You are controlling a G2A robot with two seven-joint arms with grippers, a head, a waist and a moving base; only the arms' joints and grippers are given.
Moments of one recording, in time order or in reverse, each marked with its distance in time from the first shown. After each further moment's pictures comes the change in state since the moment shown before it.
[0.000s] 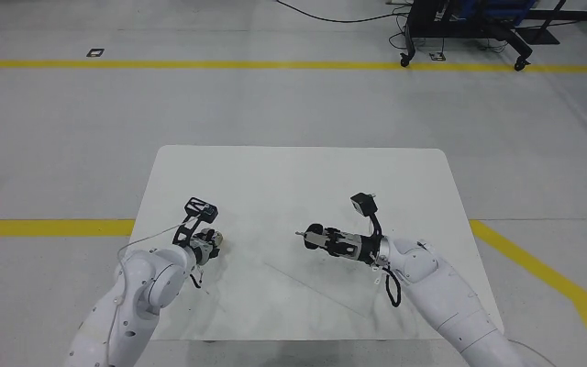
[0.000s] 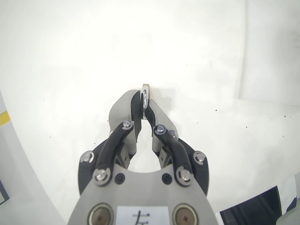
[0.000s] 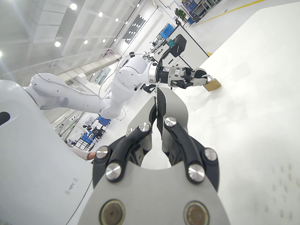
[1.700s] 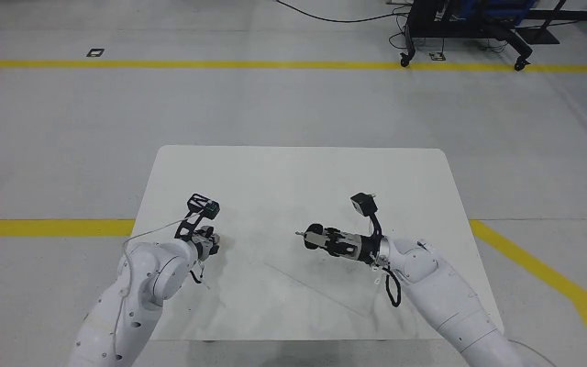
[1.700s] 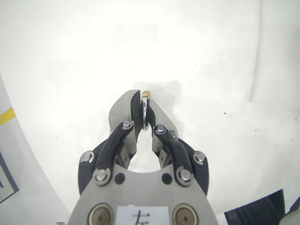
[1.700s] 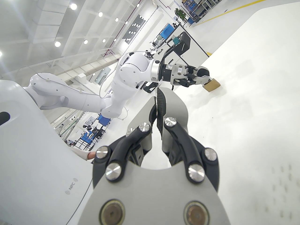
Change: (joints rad) left arm -0.056 -0.017 0.016 0.024 0.021 -0.012 -0.075; right arm 0.000 0.000 0.000 0.000 0.000 0.000 0.000
